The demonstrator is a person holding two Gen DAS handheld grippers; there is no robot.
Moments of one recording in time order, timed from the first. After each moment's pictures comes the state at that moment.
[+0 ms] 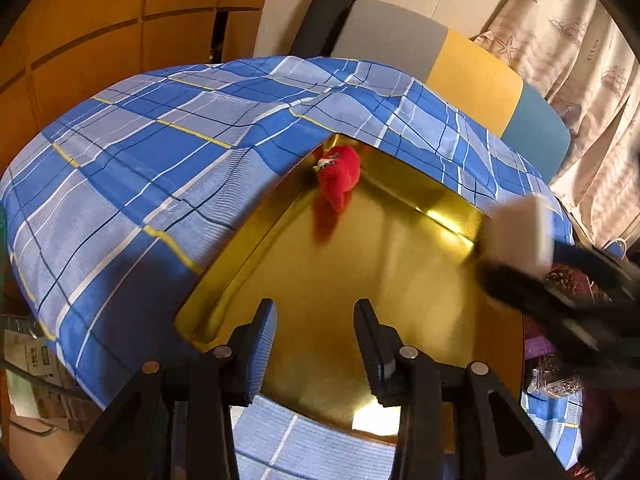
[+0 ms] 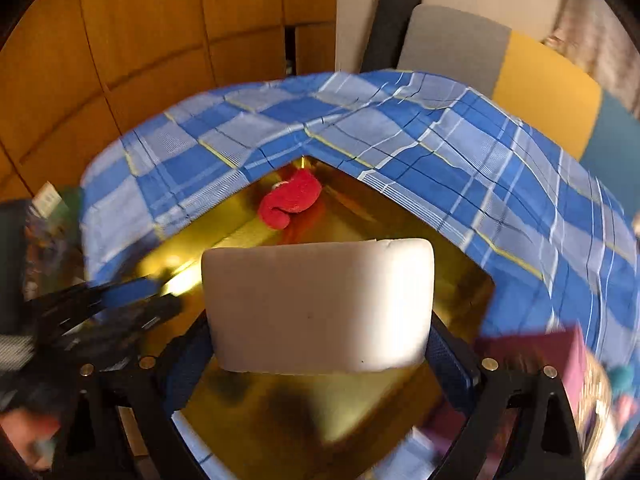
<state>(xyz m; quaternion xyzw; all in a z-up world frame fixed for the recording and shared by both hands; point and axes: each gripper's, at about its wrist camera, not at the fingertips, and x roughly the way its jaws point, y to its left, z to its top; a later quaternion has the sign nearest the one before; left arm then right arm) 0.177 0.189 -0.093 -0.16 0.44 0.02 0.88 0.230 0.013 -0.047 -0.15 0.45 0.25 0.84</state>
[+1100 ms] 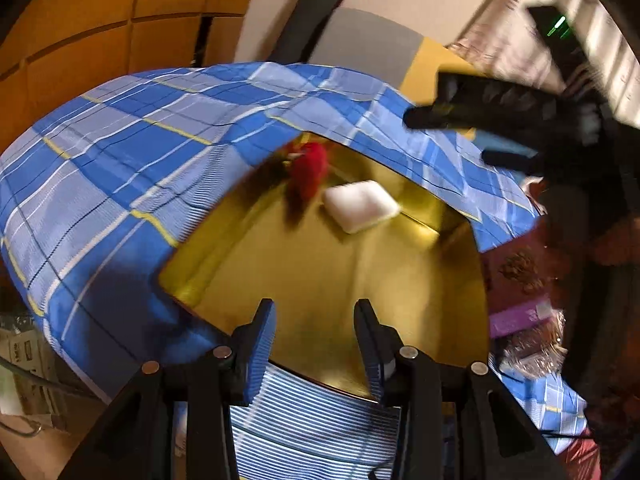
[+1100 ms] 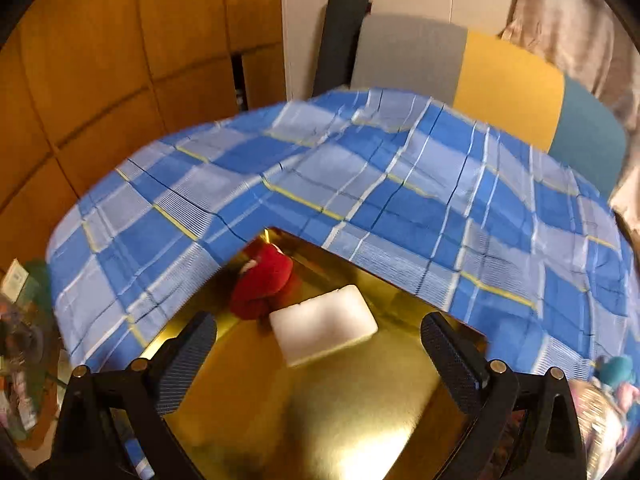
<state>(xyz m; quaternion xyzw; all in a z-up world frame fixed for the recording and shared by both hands) 0.144 0.170 -0.086 -0.18 0.42 -0.02 0.89 0.258 0.032 0.001 -0.09 0.41 0.18 0.89</state>
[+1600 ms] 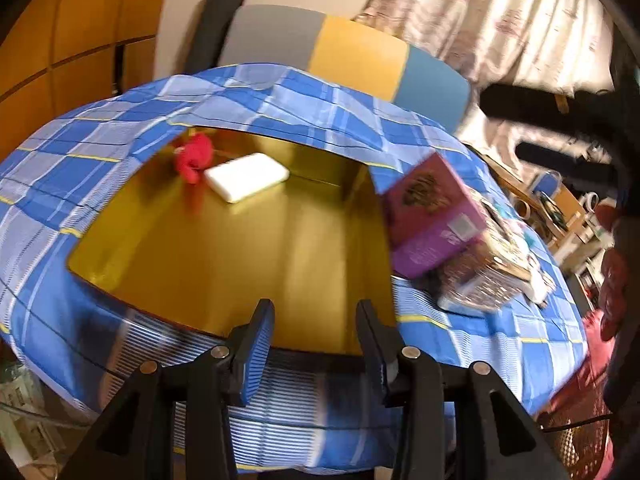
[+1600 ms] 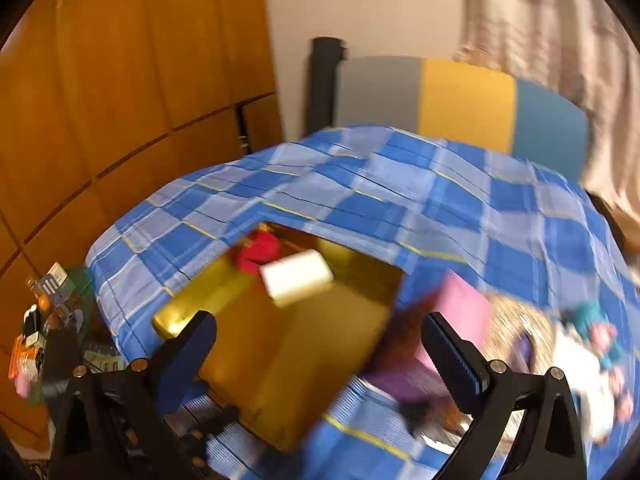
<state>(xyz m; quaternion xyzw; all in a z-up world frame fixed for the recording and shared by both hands) 0.107 0.080 -0.076 -0.10 0.41 -0.14 0.90 0.130 -0.102 0.036 -0.02 0.36 0.18 0.92</state>
